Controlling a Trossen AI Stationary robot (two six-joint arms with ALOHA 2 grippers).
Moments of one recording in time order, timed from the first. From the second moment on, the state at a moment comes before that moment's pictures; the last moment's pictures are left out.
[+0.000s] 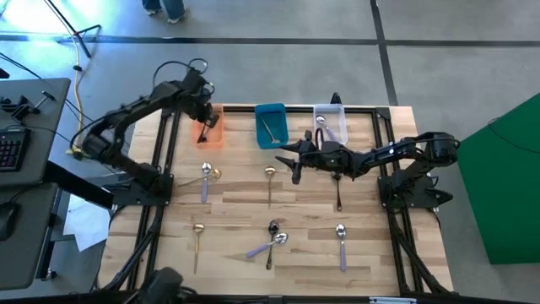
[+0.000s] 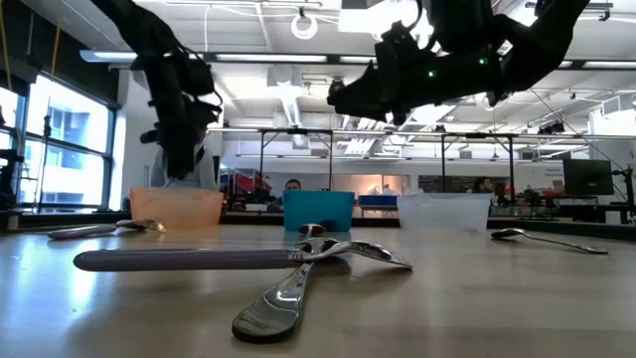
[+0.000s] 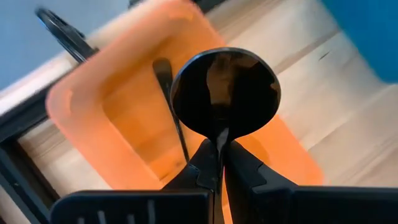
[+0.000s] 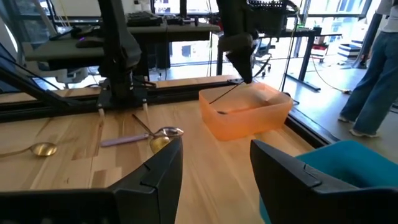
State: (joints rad) left arm 1.00 1.48 1.06 -0.80 0.08 0.02; right arm -0.12 1.57 0.63 0.83 0.15 0.00
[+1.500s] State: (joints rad) left arm 0.82 1.28 0.99 -0.67 -0.04 0.07; right arm -0.12 1.57 0.63 0.66 0.15 -0.01
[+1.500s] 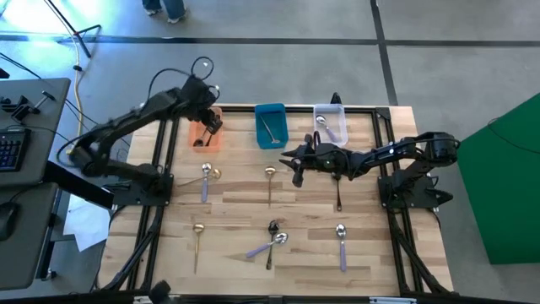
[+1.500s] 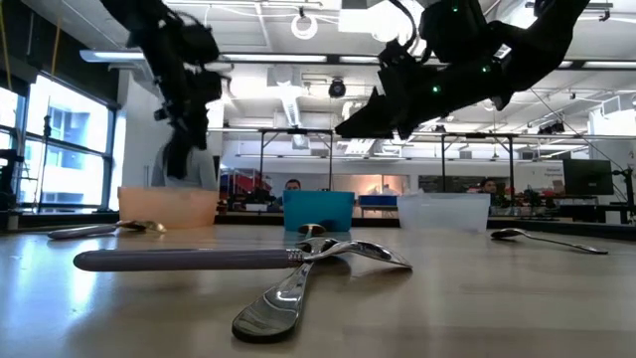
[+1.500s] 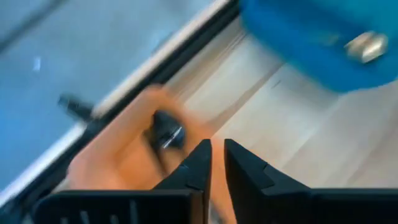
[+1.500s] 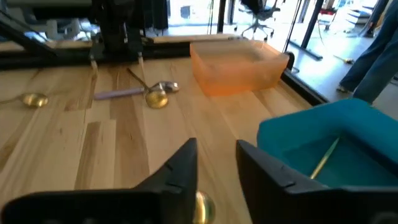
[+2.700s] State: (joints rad) left arm 0.02 0.99 0.49 -0.52 -0.18 -0.31; right arm -0.04 1.57 0.63 0.48 0.19 -0.01
